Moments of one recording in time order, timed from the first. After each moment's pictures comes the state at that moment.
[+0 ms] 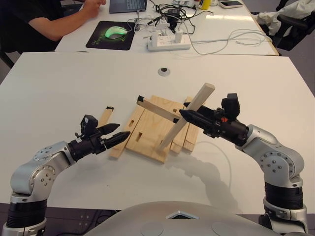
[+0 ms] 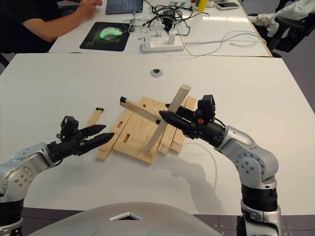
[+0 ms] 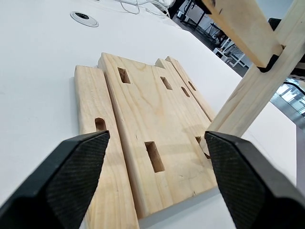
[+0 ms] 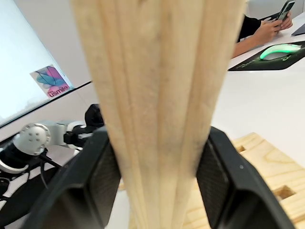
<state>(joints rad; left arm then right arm) 0.18 0.63 0.18 -0.40 -0.82 0.77 -0.73 -0.02 -0.46 -0.11 -0.46 0.91 0.72 0.74</state>
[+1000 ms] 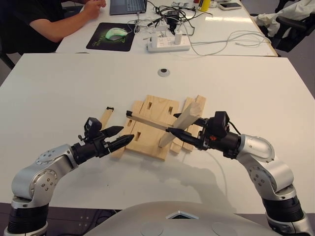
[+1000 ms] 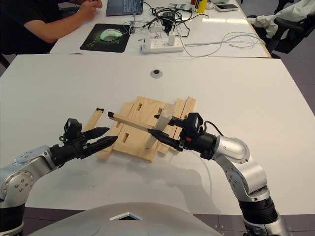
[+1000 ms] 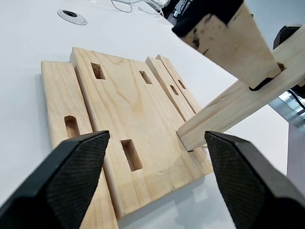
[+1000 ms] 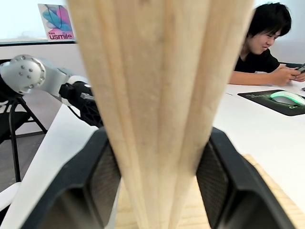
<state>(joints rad) 0.21 0.61 0.18 -0.47 -0.84 0.81 -0.69 0.10 -0.54 0.12 -0.54 0.57 0.31 0.82</state>
